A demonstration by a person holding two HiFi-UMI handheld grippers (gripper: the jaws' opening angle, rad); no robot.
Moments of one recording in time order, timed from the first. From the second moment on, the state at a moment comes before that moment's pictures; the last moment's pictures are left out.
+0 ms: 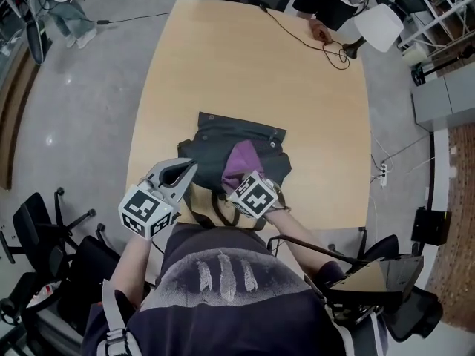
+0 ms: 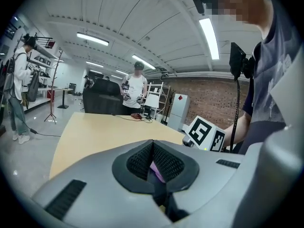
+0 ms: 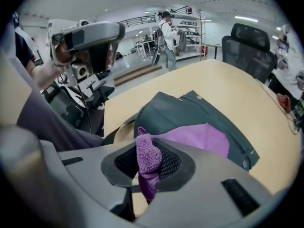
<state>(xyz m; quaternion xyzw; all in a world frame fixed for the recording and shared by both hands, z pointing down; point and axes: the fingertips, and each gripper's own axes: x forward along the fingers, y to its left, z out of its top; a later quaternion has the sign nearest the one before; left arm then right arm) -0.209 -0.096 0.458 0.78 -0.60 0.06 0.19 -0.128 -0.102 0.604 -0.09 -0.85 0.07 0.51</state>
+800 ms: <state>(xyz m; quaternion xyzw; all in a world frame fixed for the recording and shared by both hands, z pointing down) -0.303 -0.053 0.472 0.73 -0.65 0.05 0.21 -0.290 -0.105 0.571 -0.09 -0.89 0.29 0.35</state>
